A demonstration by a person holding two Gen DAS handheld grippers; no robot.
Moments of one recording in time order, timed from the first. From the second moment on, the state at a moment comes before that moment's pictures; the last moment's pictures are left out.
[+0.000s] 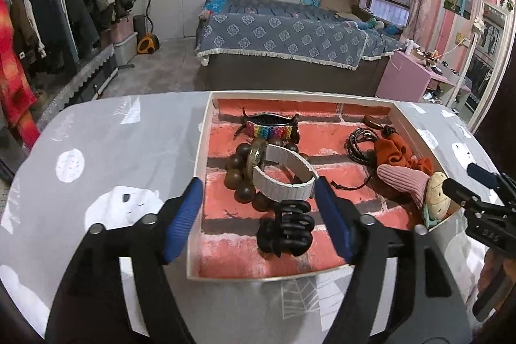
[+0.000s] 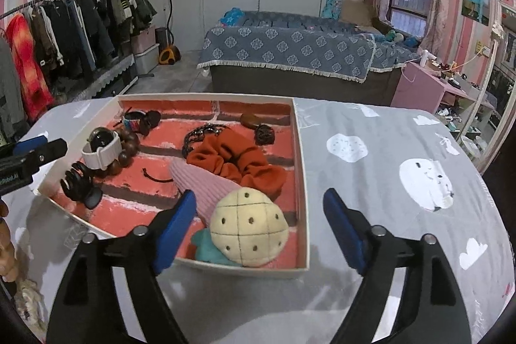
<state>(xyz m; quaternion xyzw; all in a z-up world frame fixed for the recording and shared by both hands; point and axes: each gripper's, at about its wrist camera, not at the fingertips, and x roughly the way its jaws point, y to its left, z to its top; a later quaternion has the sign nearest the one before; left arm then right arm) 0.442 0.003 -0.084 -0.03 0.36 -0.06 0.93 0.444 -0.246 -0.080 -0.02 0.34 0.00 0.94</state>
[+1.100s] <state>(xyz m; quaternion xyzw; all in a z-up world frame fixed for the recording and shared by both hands) 0.278 0.043 -0.110 -0.03 0.41 -0.02 0.91 0.286 -0.265 -0.107 0.02 0.38 -0.02 0.93</state>
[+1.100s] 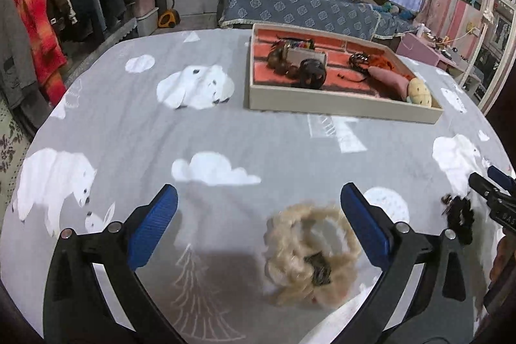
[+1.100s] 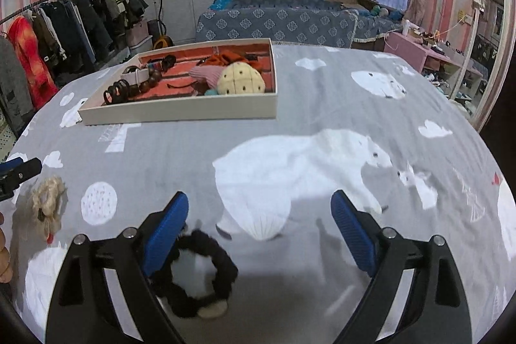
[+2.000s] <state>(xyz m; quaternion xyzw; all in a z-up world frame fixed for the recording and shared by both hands) 0.265 0.034 -0.140 0.01 0.43 -0.04 0.90 0.278 -0.250 -0.135 -0.03 0.43 -0.03 0.90</state>
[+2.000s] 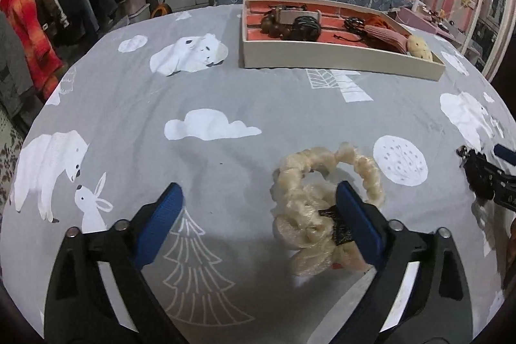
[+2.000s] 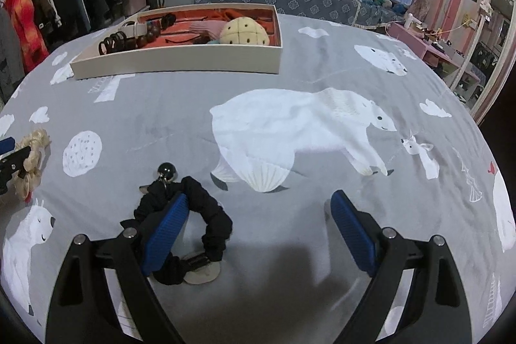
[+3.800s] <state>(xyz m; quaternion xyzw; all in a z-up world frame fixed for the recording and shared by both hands) 0.482 -0.007 -0.044 -0.03 0.33 -0.06 0.94 0.490 -0.219 -0.020 -0.01 0.27 0.04 0.96</state>
